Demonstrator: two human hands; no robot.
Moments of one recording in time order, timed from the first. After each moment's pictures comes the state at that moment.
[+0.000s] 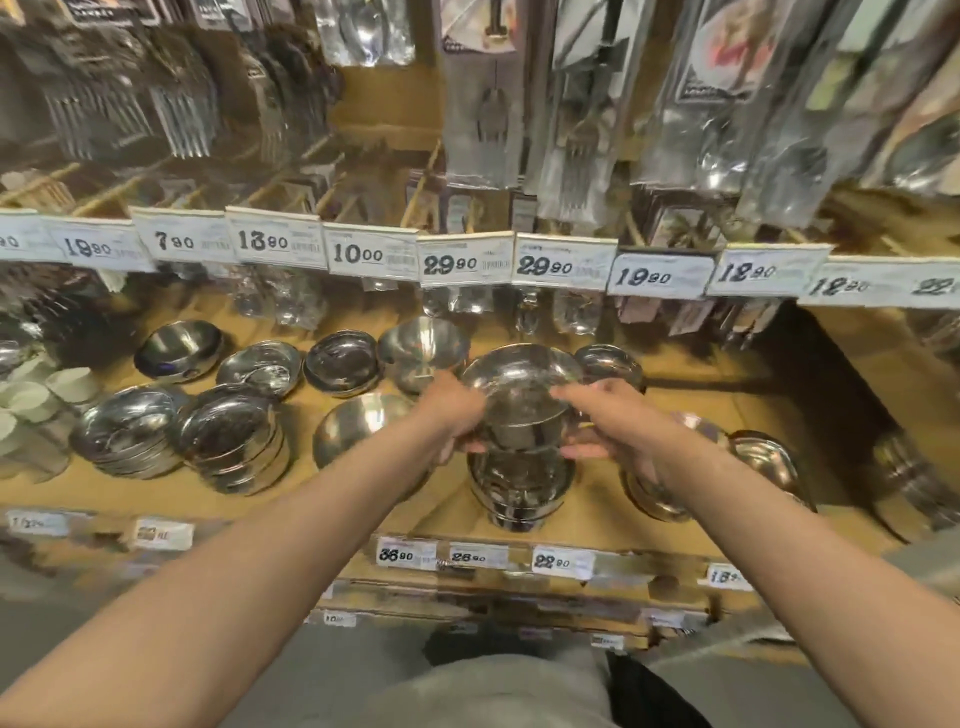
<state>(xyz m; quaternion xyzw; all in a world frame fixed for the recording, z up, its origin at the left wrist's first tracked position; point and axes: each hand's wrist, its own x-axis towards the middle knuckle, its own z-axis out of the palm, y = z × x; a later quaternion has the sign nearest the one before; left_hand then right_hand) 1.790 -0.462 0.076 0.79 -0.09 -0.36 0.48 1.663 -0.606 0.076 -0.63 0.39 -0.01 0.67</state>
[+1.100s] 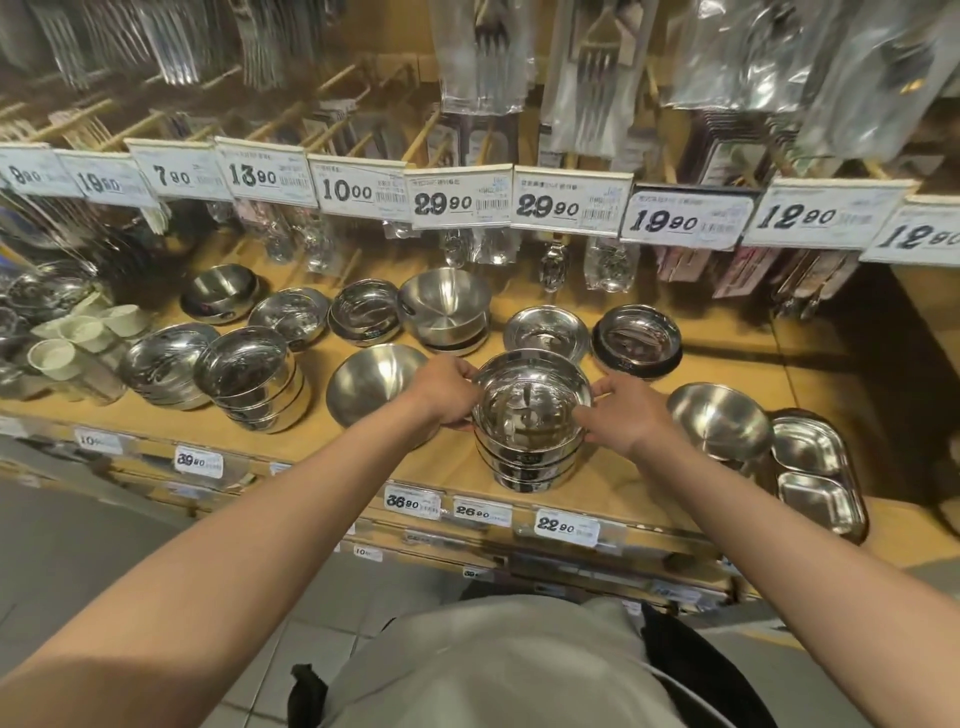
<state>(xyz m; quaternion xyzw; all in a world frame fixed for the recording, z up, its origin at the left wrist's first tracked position) 1.794 -0.456 0.022 0.86 -0.12 -0.30 0.40 1.655 -0.622 0.015 -0.80 0.39 -0.02 0.46</state>
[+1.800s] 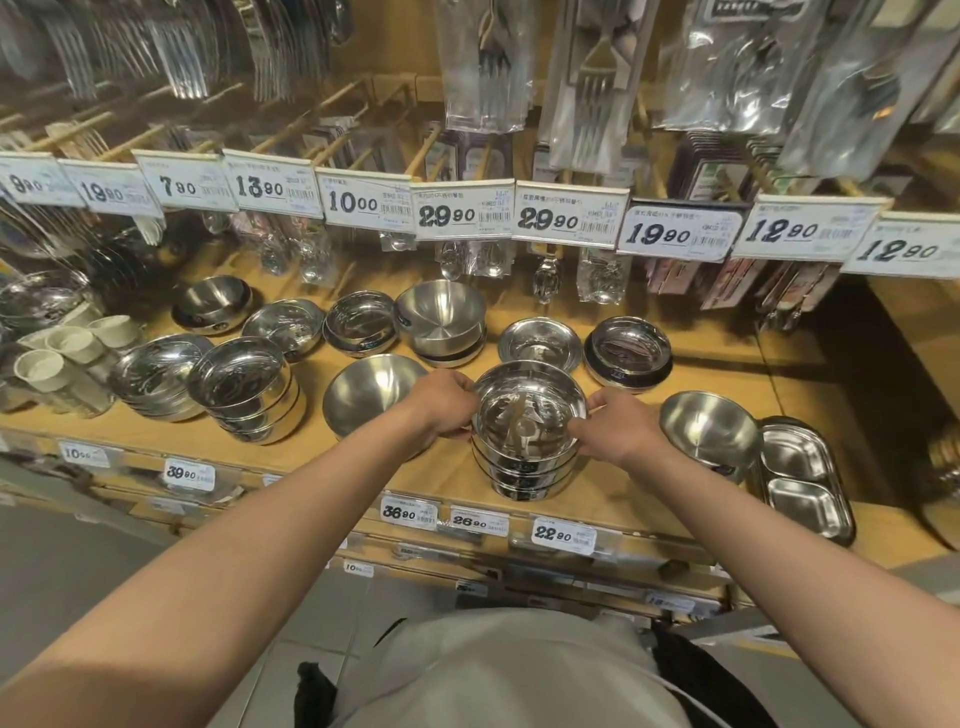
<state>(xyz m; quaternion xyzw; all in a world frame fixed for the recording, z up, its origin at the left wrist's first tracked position) 1.793 -0.451 0.025 0.85 -0.12 -0.33 0.39 1.655 -0.618 0.007 -0.79 0.41 0.00 0.46</state>
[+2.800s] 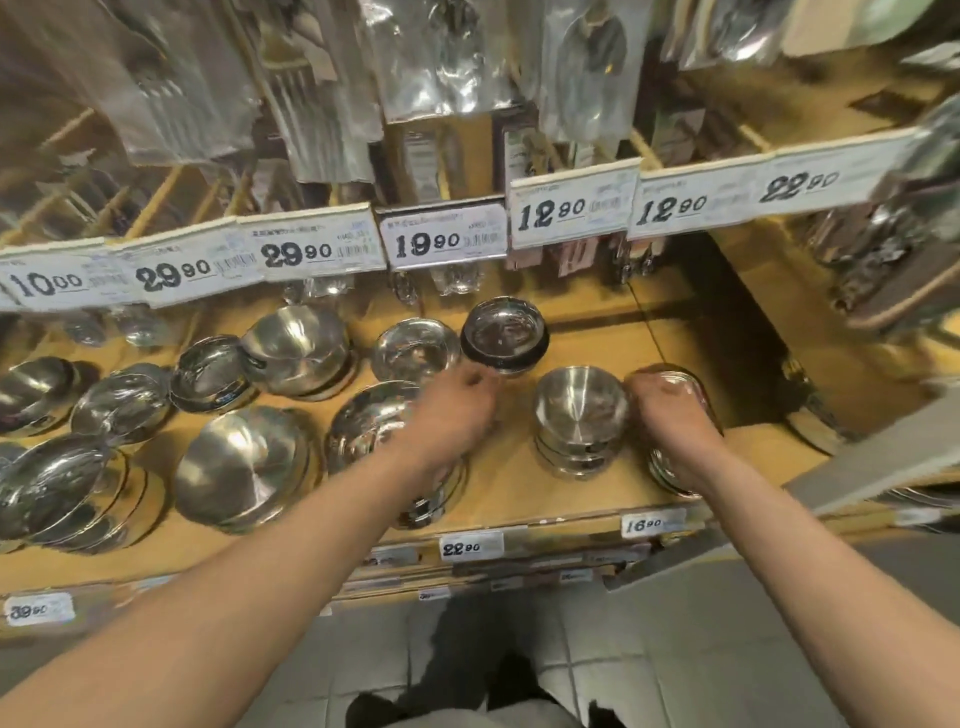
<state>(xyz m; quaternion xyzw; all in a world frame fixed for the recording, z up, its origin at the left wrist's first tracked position) 1.697 -0.576 0.059 0.79 -0.20 -0.38 0.43 1.536 -0.744 -0.011 -0.64 0.51 -0.12 0.56</state>
